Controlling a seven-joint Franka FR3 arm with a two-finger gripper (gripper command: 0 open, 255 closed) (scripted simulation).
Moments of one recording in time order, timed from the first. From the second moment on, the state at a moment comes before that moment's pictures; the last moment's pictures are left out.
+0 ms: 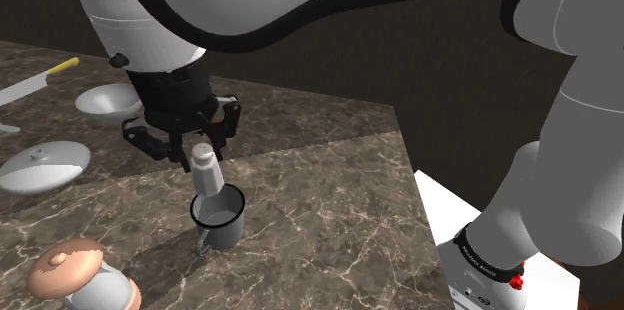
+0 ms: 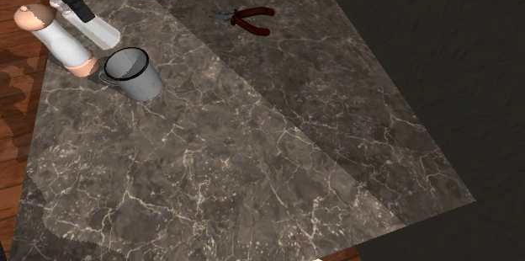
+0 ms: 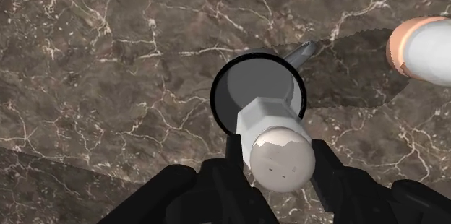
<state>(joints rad) 0.33 0.28 0.61 -1.53 -0.22 1.68 1.19</state>
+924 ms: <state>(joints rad) 0.32 0.30 0.60 -1.66 -0.23 1.82 1.21</state>
